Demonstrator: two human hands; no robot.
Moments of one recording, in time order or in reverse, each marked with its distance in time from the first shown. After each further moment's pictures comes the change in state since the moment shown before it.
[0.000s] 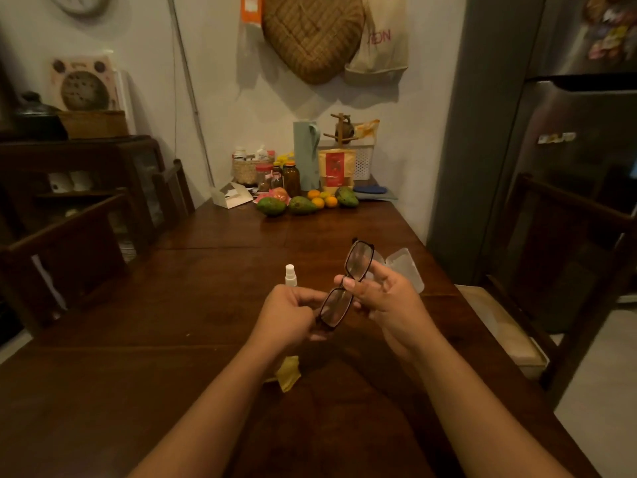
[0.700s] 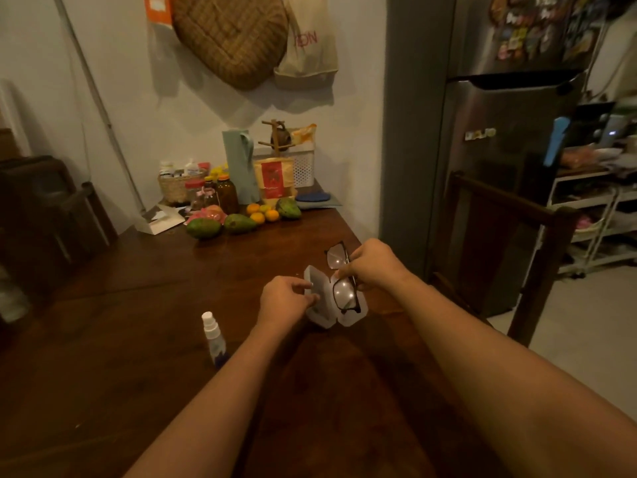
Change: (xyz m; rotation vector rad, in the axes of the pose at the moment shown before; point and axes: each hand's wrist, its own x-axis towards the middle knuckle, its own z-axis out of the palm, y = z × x) left_hand 0.170 -0.004 0.094 0.547 0.119 0.069; right_hand 0.130 -0.035 -0.120 -0.915 0.264 0.223
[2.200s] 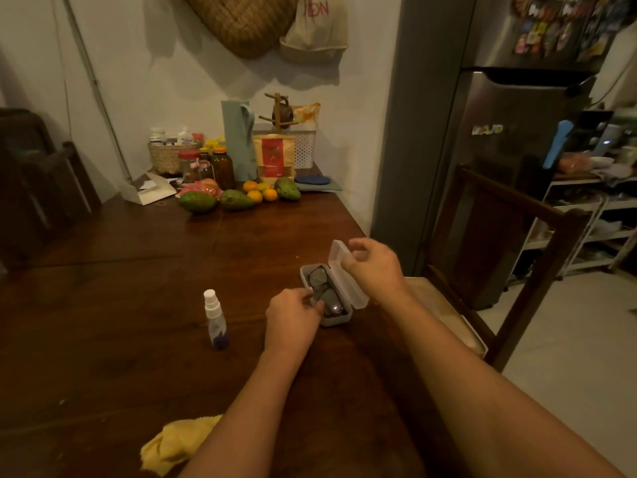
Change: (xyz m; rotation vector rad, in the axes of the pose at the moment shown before) left_hand -0.038 -0.029 0.023 0.043 0.132 0.086; right_hand 0.006 0.033 0.048 0.197 0.258 -0.116
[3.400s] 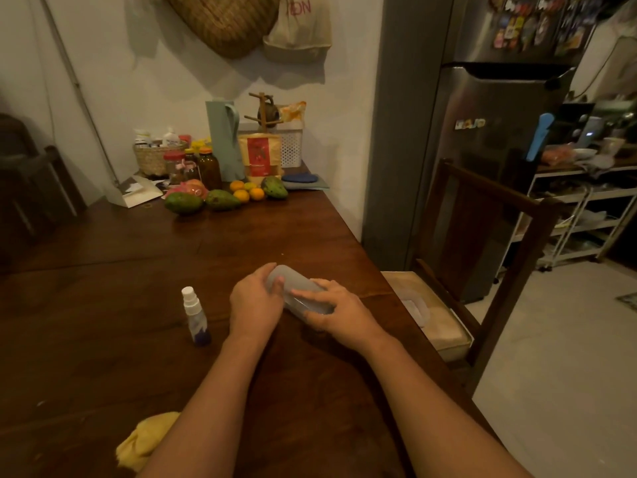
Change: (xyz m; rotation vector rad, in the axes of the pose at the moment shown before) left_hand 0.009 0.001 -0.024 0.033 0.070 0.017; right_hand -0.064 0.031 0.011 -0.101 -0.432 -0.167
